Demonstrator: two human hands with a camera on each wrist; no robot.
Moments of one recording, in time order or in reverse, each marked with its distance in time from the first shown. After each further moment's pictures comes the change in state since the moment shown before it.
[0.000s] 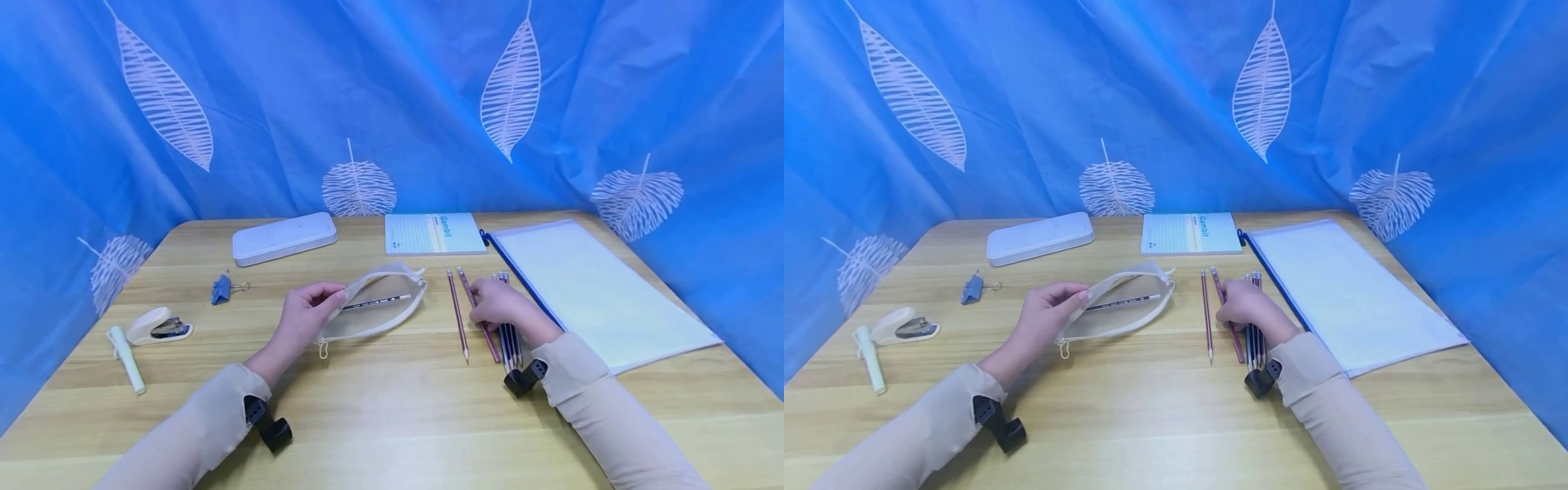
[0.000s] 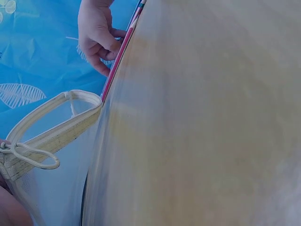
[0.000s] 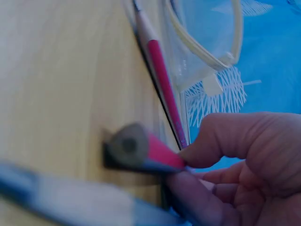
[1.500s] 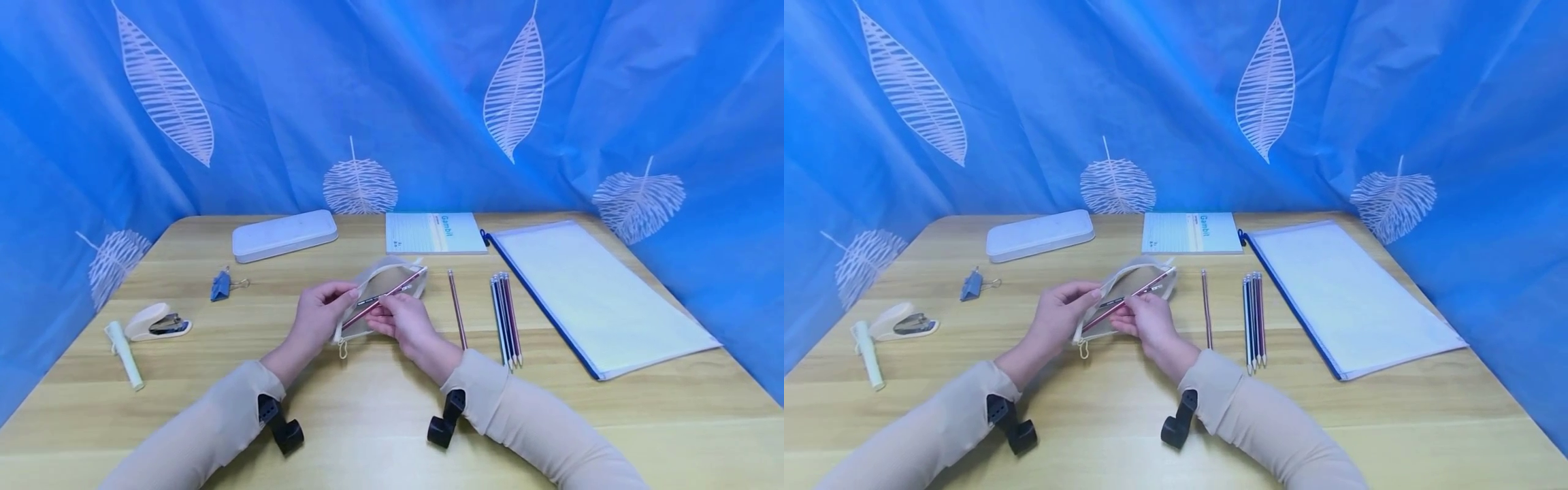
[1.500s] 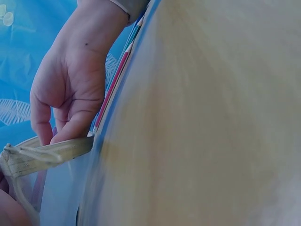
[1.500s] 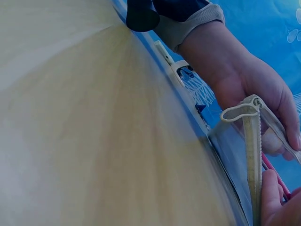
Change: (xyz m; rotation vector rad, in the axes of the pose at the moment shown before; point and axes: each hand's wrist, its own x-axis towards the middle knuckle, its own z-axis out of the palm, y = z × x) left_hand 0.001 0.004 0.022 -0.101 0.056 -0.117; right_hand 0.005 -0.119 0.105 1.358 0.092 -0.041
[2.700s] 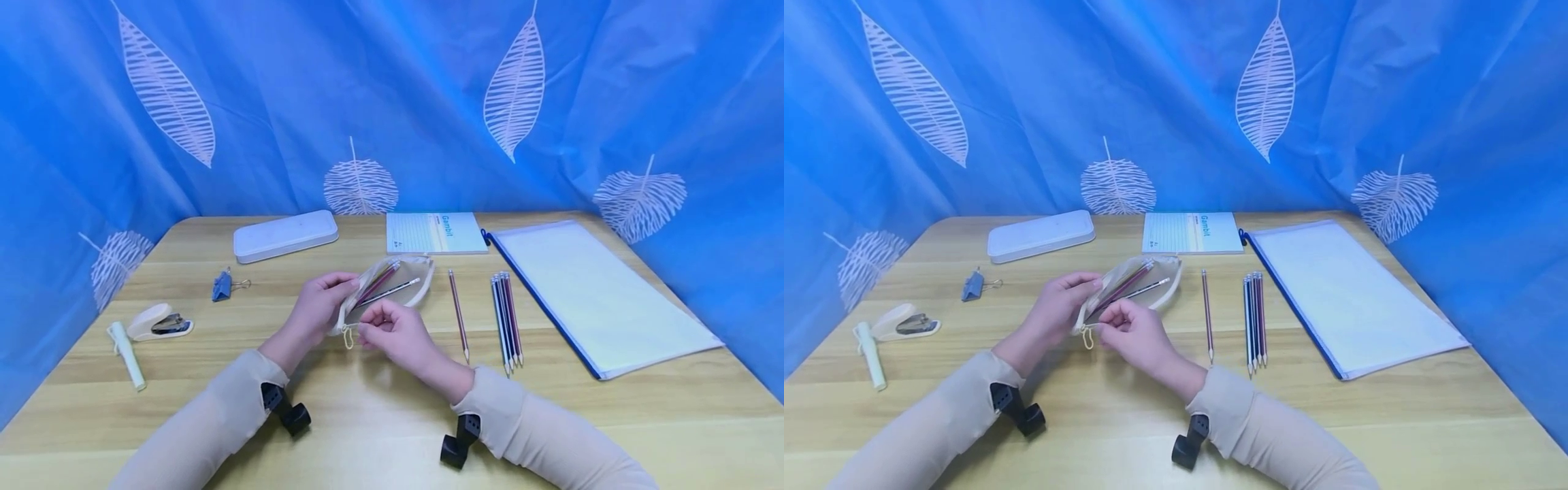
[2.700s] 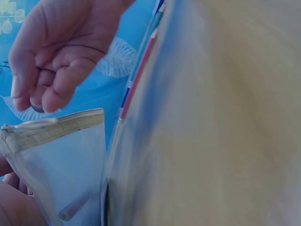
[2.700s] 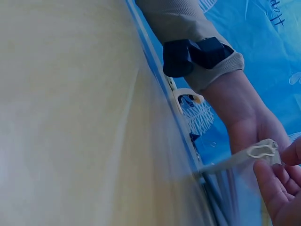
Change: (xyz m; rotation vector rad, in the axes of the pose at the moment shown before) left_hand 0.014 0.010 0.000 -0.251 -0.096 -0.223; right_hand -0.040 -0.002 -0.004 -0.447 -0.344 -0.473
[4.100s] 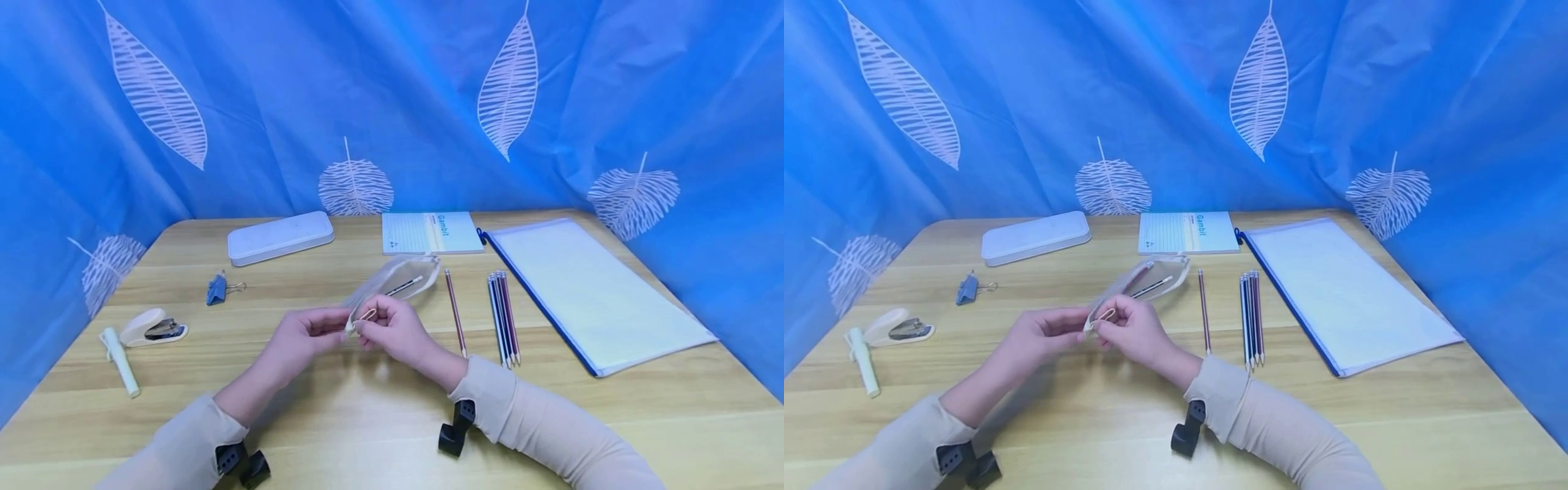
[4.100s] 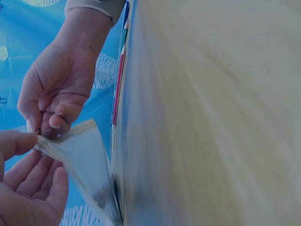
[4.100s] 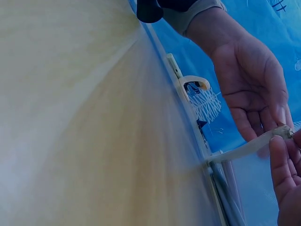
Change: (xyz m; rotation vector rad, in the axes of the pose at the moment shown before) left_hand -0.054 0.001 -0.023 0.341 -0.234 0.140; right_hand 0.010 0.007 -0.005 0.029 -0.067 -0.072
